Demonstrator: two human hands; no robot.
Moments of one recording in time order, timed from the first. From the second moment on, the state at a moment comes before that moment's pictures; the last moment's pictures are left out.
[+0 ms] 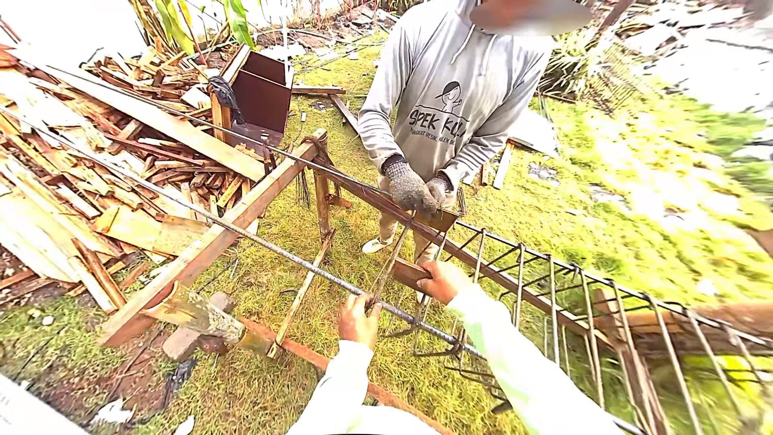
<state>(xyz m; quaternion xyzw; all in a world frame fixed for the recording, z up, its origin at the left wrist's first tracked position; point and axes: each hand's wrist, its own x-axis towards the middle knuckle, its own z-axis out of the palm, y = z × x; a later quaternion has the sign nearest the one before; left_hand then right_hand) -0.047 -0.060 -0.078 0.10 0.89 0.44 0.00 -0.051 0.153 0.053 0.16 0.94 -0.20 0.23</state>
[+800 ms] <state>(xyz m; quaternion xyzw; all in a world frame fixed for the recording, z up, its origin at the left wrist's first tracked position) -0.054 -0.065 -0.071 0.11 0.89 0.44 0.06 -0.055 0.153 0.027 0.18 0.94 -0.24 0.14</state>
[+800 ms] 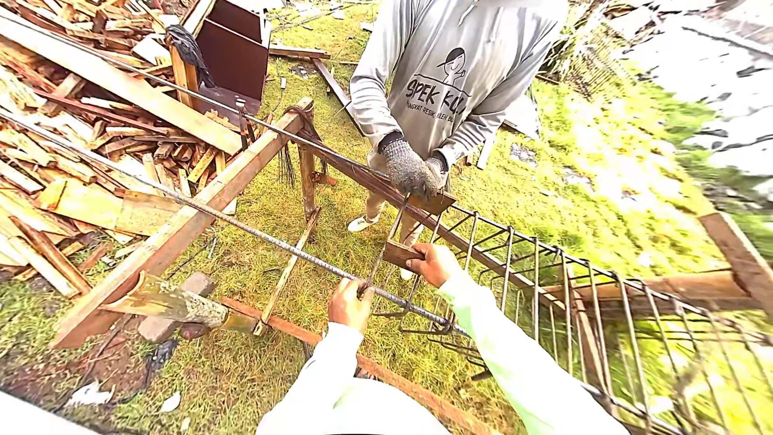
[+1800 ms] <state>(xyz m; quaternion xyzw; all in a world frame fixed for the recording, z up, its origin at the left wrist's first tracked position) -0.054 -0.064 -0.079 0.11 0.88 0.47 -0.02 -0.040 0.150 0.006 0.15 0.94 -0.31 0.08</state>
